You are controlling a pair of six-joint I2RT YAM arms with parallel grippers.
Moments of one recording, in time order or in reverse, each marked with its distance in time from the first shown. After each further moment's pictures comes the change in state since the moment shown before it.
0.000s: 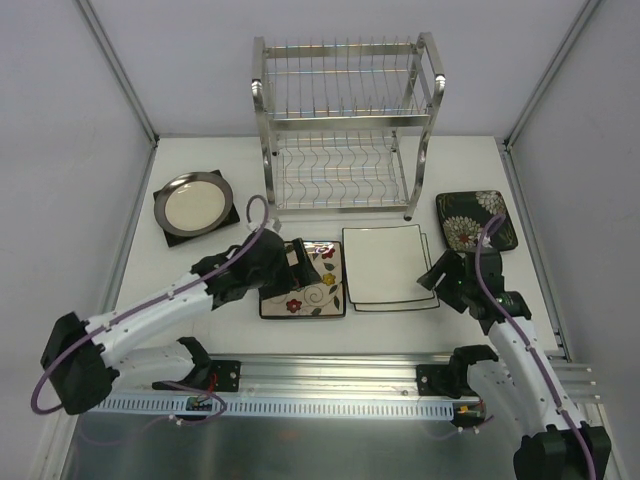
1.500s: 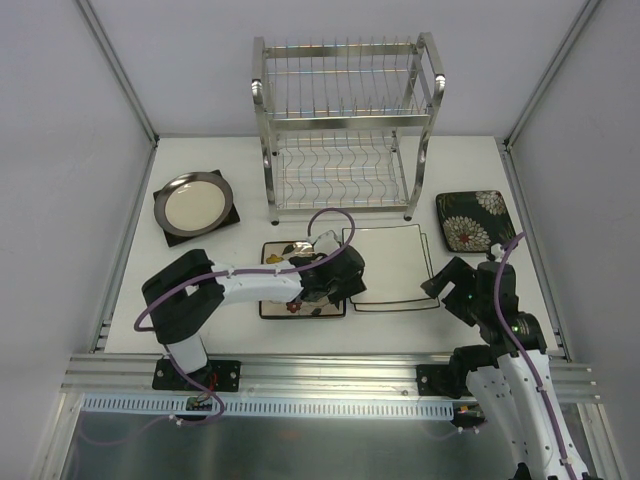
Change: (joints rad) left arm -0.311 0.709 0.295 0.274 -0.283 -0.323; right arm 0.000 -0.260 0.052 -0.224 0.016 0.018
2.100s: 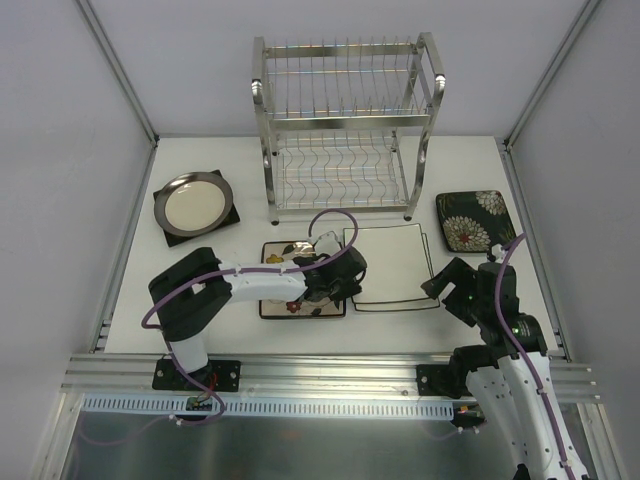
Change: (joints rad) left arm 0.000 0.043 0.017 -0.006 -0.027 -0.001; right arm 0.000 -0.015 0.000 -0.006 -0.001 -0.001
